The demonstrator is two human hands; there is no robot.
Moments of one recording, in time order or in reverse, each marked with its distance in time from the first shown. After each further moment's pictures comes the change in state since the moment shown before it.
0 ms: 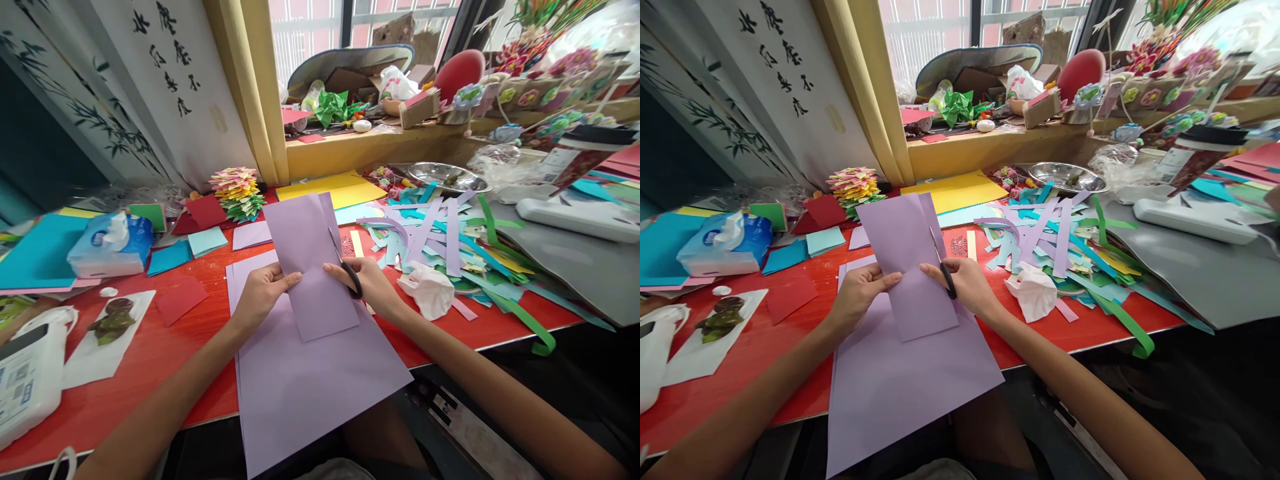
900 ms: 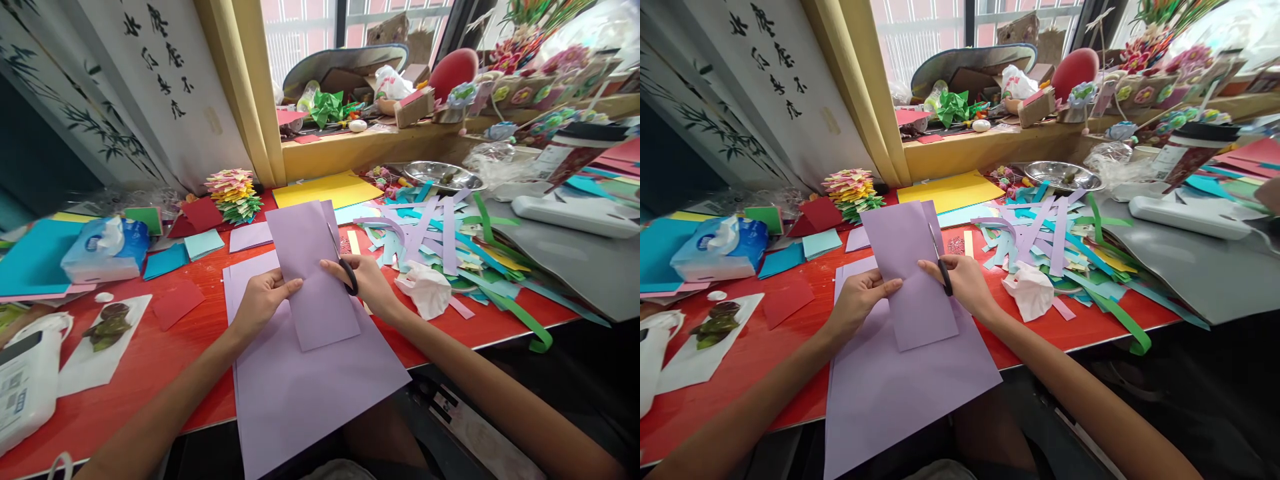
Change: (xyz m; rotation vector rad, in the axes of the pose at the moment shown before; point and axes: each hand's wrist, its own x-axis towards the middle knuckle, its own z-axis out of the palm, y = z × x) left_hand -0.004 -0.003 0.004 0.015 -0.040 -0.025; right_hand 0.003 0.005 0.002 0.106 0.084 -0.013
